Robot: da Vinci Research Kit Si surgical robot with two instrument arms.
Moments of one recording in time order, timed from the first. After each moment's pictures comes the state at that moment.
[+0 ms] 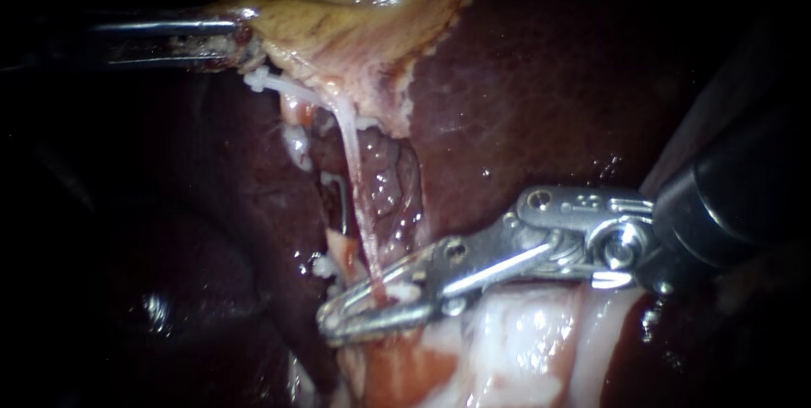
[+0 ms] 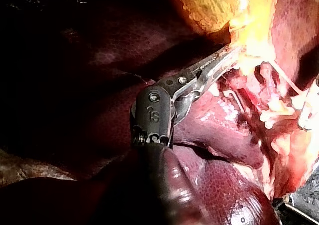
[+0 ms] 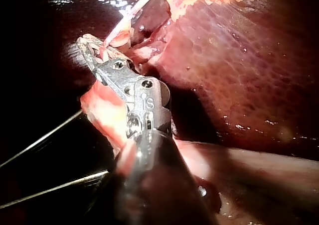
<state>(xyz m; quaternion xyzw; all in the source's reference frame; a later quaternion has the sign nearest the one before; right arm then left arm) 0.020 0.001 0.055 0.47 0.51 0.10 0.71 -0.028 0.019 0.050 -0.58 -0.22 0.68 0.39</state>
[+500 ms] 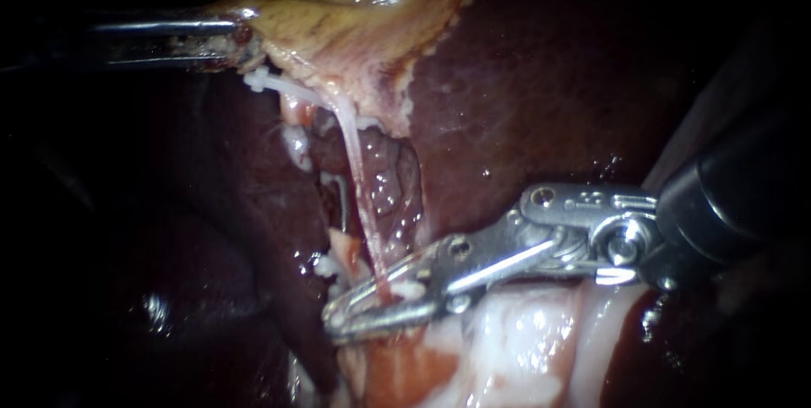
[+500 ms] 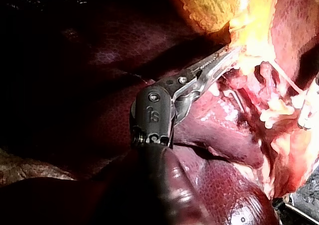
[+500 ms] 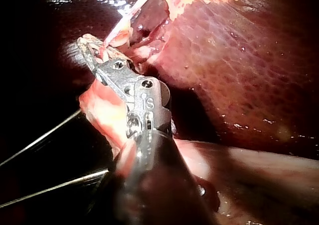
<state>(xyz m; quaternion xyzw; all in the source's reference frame) 0.019 0.001 0.055 0.47 0.51 0.11 0.71 -0.028 0.019 0.050 -0.58 -0.22 0.68 0.39</state>
